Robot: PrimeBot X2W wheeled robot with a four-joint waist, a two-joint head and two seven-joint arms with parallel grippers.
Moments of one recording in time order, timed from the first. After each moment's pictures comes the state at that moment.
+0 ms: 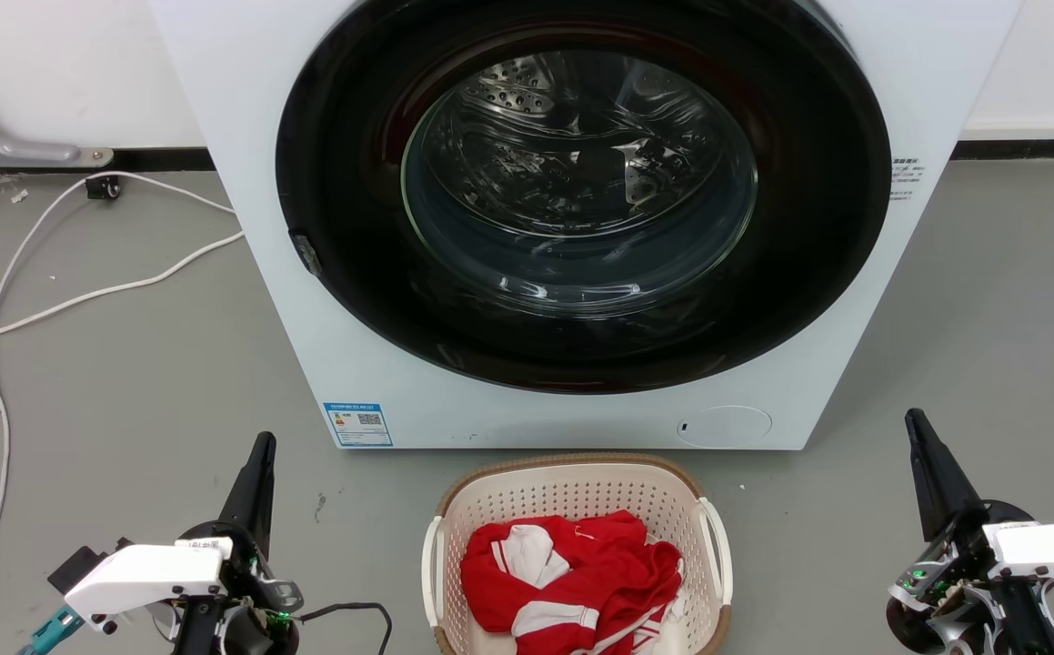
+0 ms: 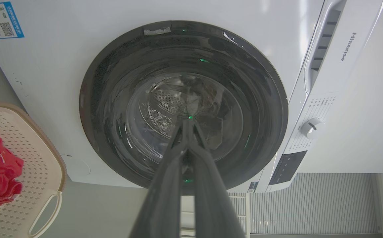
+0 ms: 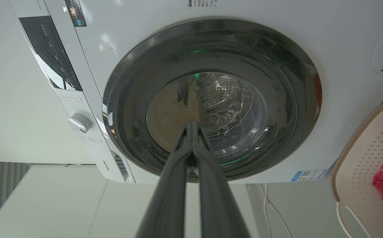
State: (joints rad) left arm -0.10 0.06 0.10 0.25 -1.62 -0.13 0.10; right arm -0.10 -0.07 -0.09 0.24 1.63 0.13 0.10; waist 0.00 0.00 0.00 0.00
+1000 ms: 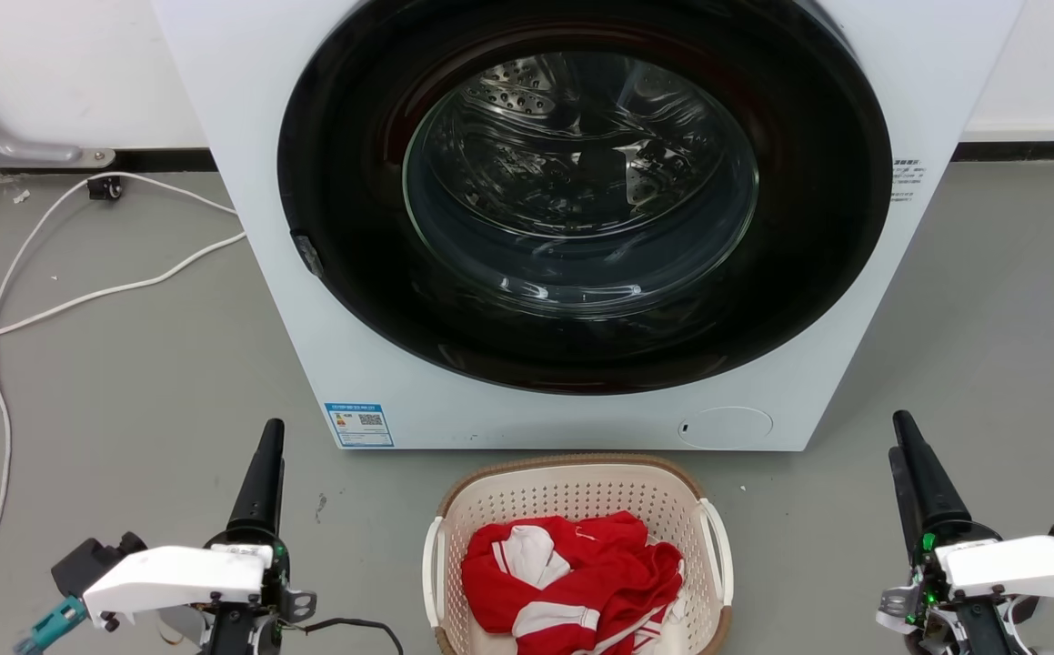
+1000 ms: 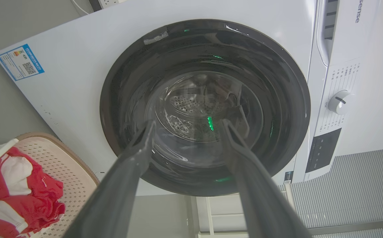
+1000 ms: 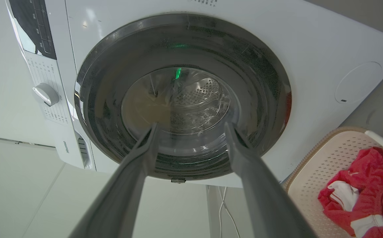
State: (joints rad) left arm -0.08 0.05 0.06 0.21 -1.41 -0.13 0.02; right arm -0.06 -0.06 -0.05 0.22 1.41 0.13 0.02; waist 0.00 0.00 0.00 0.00
